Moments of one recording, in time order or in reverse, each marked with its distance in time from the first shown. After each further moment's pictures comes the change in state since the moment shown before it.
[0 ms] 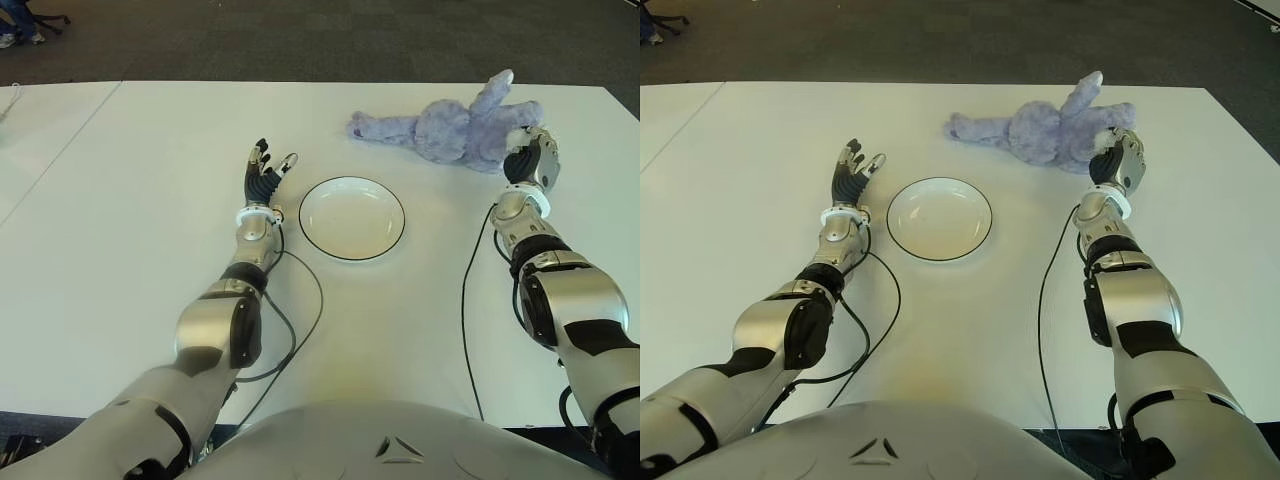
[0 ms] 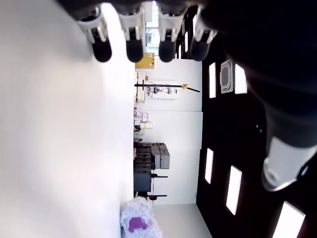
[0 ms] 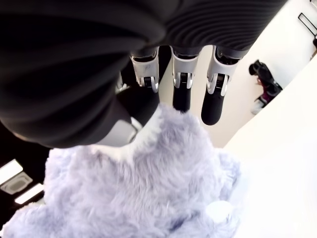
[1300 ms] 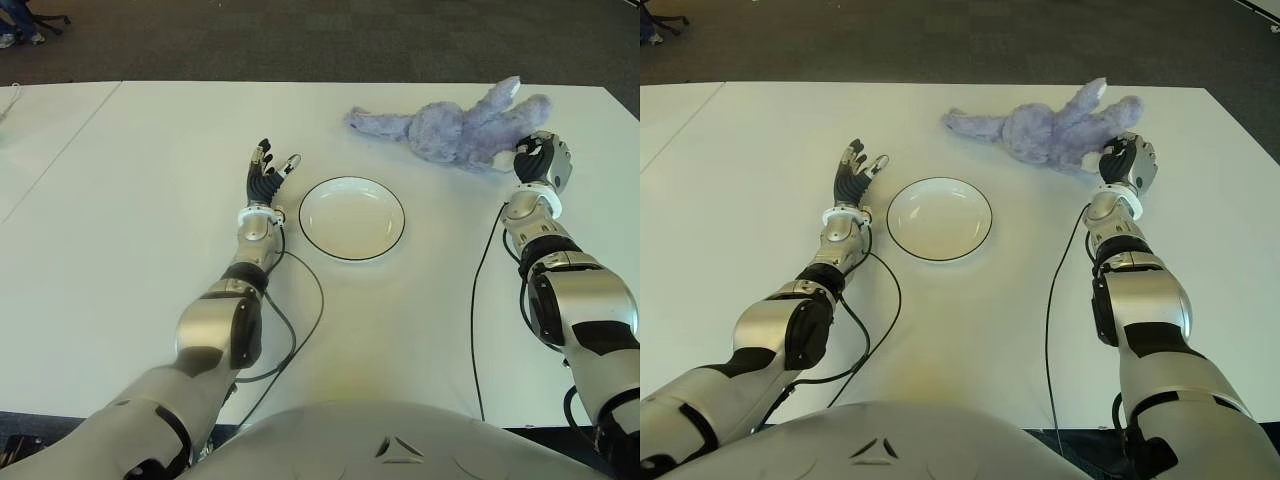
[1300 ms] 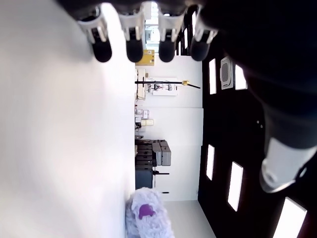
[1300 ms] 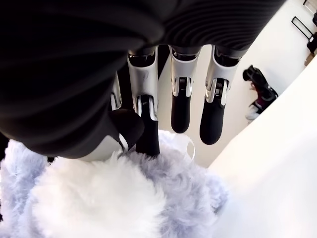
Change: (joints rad) left arm 0.000 -0.001 -0.015 0.000 -0.001 0.003 0.001; right arm 0.007 -0.036 -0.035 0.000 0.002 -0.008 0.027
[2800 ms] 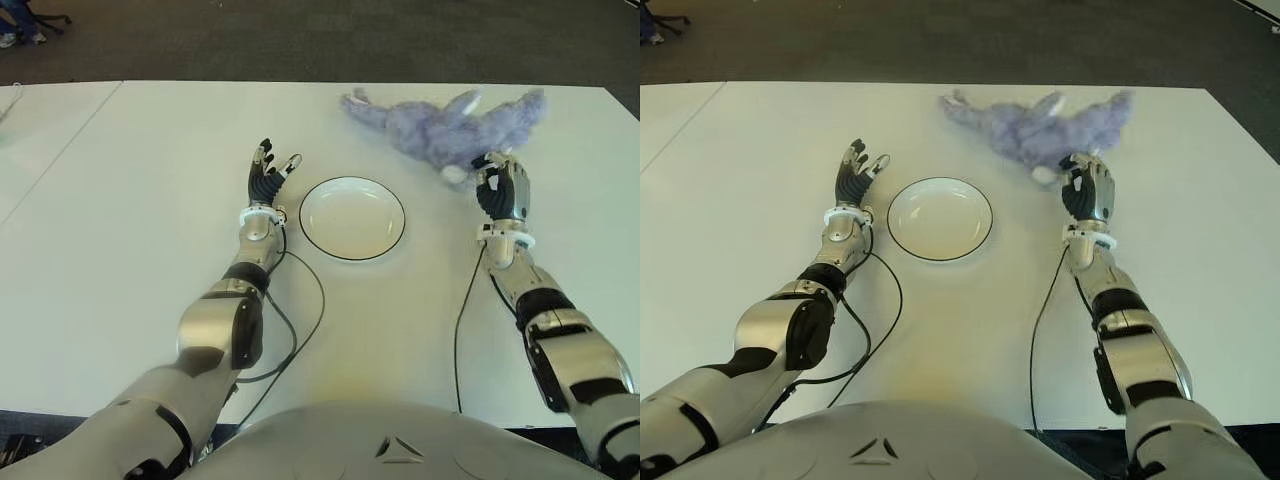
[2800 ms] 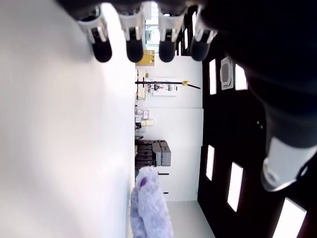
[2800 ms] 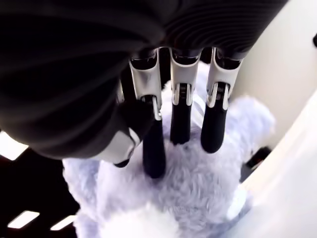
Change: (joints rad) left arm -0.002 -0.009 -0.004 -0.001 0.000 0.000 0.004; right arm 0.431 -0.019 0.125 -0.488 -0.063 -0.334 -0.003
